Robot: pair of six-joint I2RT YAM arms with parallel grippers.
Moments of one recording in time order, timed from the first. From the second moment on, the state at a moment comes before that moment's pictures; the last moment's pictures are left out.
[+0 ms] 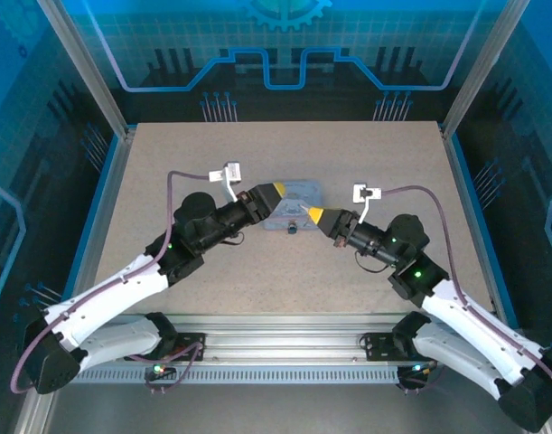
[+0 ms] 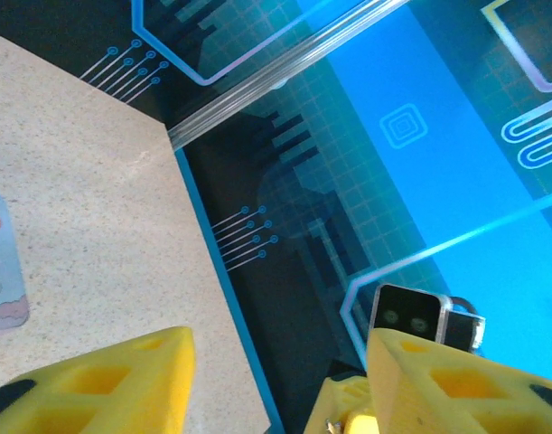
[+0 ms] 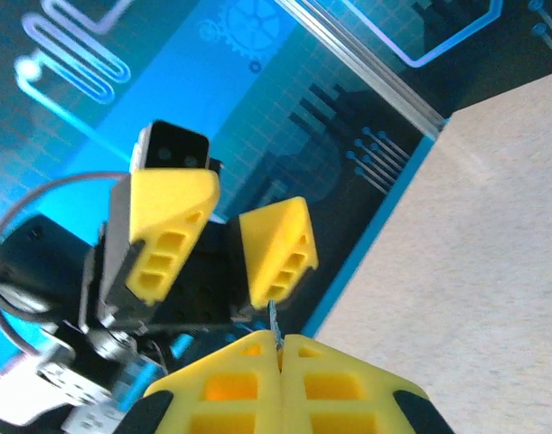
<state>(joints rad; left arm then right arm) -0.74 1.03 0.84 0.16 0.07 -1.02 0.62 0.76 0.59 0.22 -0.38 0.88</state>
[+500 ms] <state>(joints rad) -0.74 1.01 0.76 -0.07 0.04 -0.98 0.62 0.72 0.73 -0.24 -0.13 0.40</state>
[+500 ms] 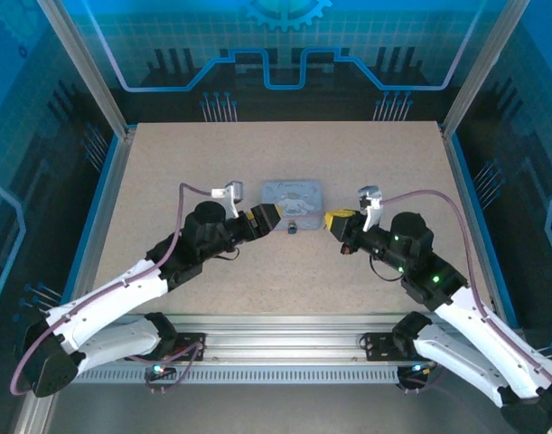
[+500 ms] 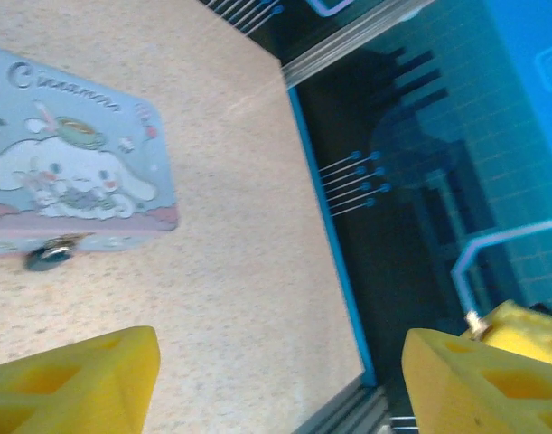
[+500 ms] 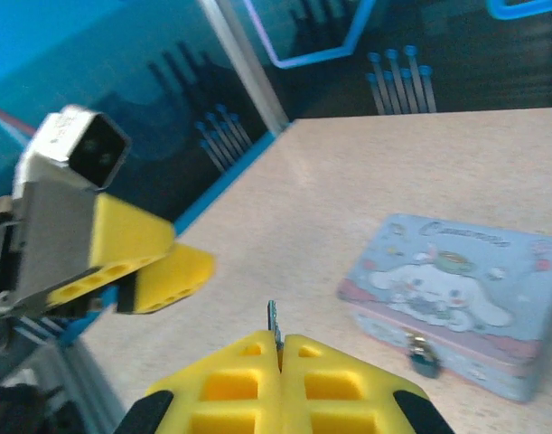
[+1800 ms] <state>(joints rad) -0.46 1.71 1.05 -0.19 0.16 -0.84 0.47 1.89 1.38 -0.72 0.24 0.25</state>
